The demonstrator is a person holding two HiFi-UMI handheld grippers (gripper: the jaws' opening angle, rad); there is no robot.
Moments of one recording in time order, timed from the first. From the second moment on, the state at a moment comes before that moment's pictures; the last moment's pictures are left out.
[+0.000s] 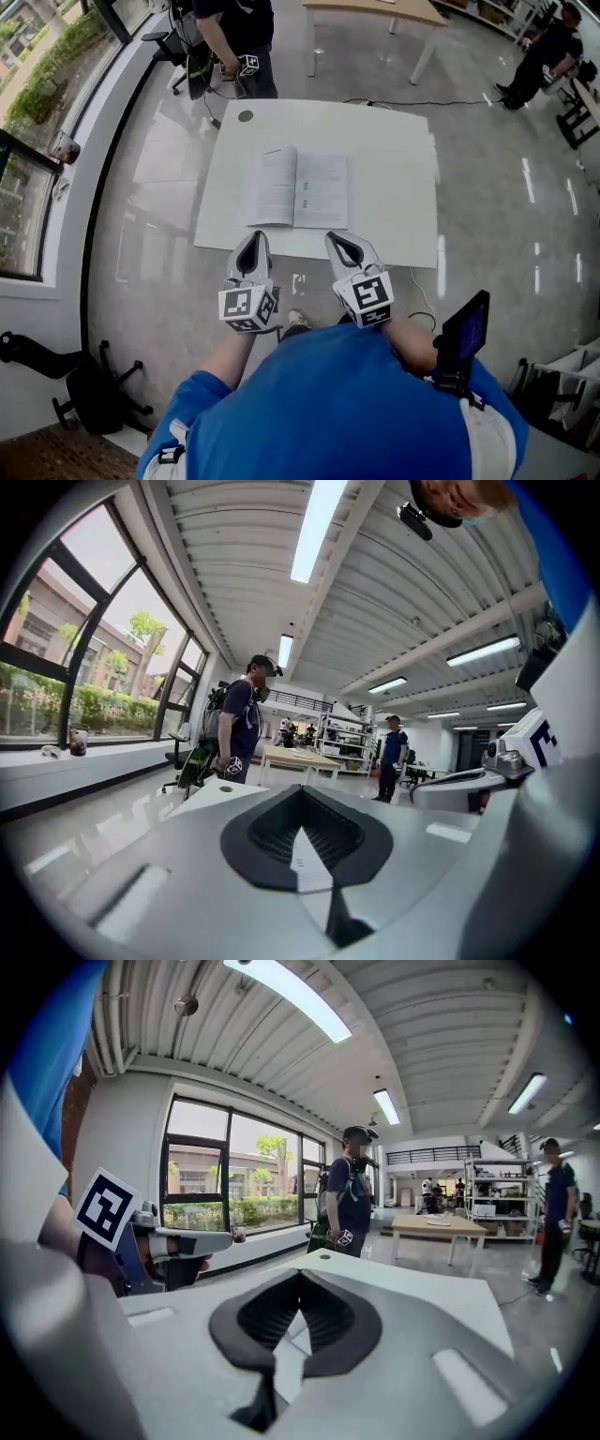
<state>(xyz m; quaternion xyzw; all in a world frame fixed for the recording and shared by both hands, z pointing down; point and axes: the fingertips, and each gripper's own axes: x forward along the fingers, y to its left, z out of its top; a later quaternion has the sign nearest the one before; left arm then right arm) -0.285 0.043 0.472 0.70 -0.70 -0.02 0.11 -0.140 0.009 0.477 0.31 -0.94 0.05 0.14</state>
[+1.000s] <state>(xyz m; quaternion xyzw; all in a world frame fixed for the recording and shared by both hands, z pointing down) -0.241 0.030 0.471 0.73 -0.67 0.02 0.11 -0.096 0.011 0.476 0.36 -0.92 0.06 0.13</state>
